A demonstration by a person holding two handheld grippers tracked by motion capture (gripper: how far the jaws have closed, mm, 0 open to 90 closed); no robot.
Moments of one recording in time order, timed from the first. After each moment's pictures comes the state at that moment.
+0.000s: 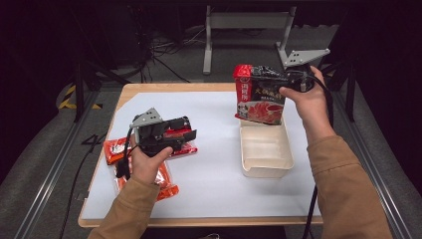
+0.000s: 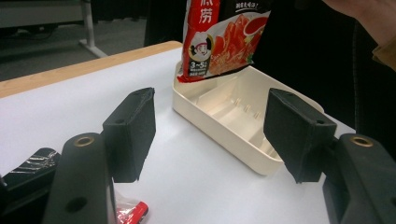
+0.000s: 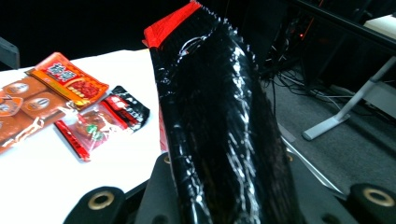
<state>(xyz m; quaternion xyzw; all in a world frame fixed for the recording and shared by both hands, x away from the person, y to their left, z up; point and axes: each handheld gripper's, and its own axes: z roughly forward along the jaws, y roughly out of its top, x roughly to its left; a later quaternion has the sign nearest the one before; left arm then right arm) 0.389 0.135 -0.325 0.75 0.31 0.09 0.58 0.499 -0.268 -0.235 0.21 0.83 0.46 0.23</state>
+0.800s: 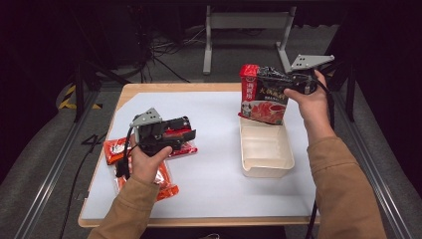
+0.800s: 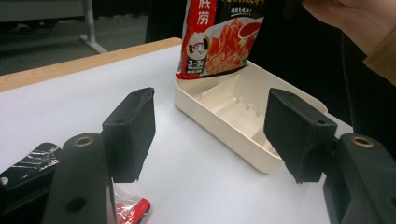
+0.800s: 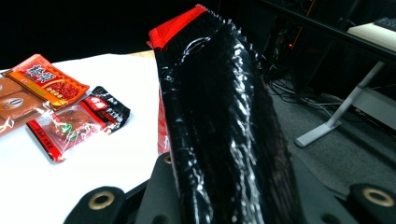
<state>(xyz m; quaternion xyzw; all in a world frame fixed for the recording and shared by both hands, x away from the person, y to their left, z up) 0.393 0.136 -0.329 0.75 0.31 0.09 0.57 0.515 -0.290 -0.260 0.22 0.81 0.49 0.23</state>
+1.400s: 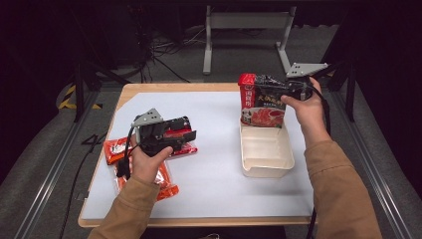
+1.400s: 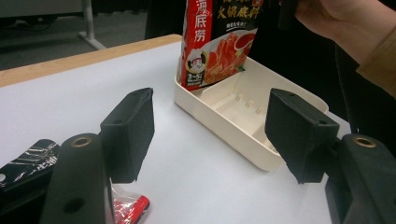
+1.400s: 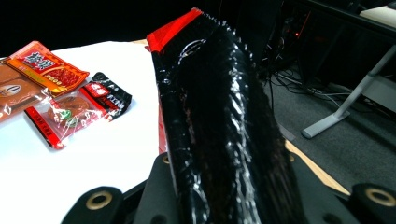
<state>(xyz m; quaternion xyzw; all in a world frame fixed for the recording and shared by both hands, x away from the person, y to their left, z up) 0.393 0.135 -0.331 0.75 0.32 0.08 0.57 0.518 -0.290 -0.285 0.22 0.82 0.48 0.22</state>
